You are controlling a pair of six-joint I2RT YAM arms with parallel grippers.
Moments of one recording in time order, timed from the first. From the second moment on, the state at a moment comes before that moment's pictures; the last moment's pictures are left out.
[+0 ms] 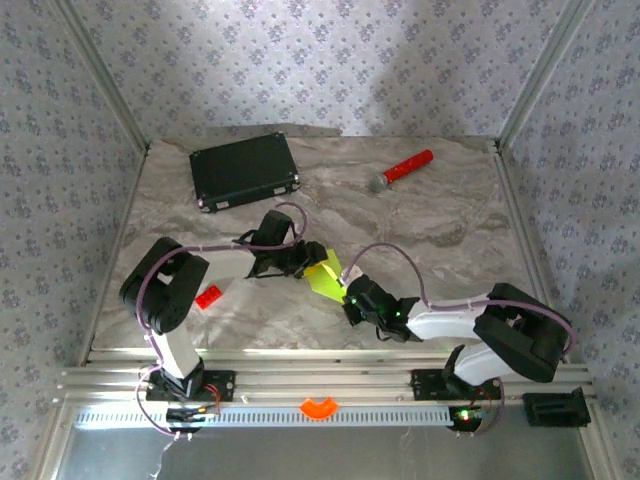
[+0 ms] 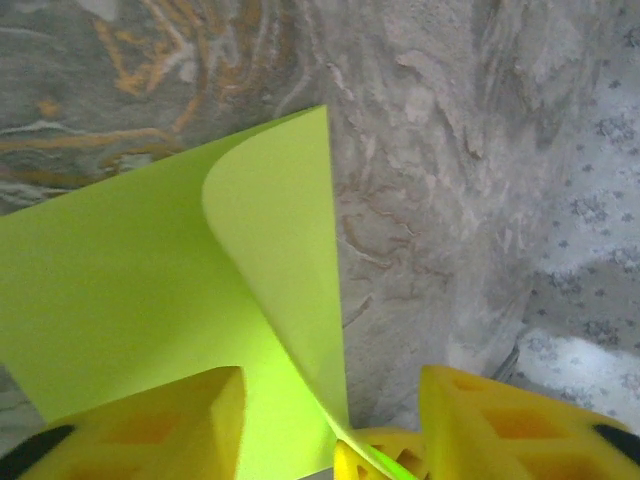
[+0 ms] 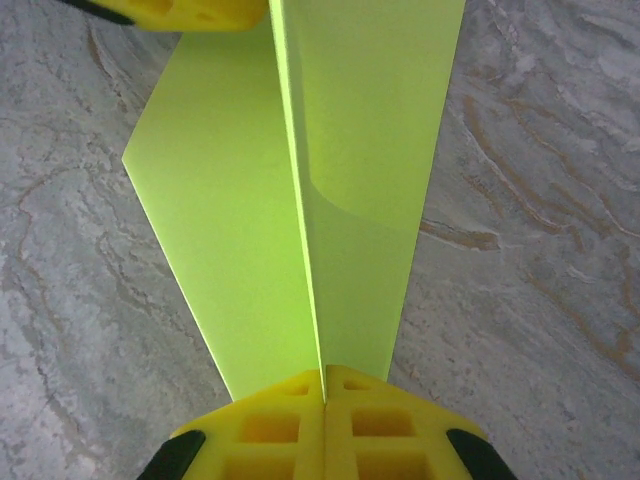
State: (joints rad) left arm -0.61 1.75 0.85 0.10 0.54 -1.05; right arm 0.97 1.41 0.41 0.20 0.26 0.23
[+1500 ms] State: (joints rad) left arm -0.61 1.69 0.83 0.08 0.53 -1.00; right arm 0.78 1.53 0.54 0.15 -0.16 0.40
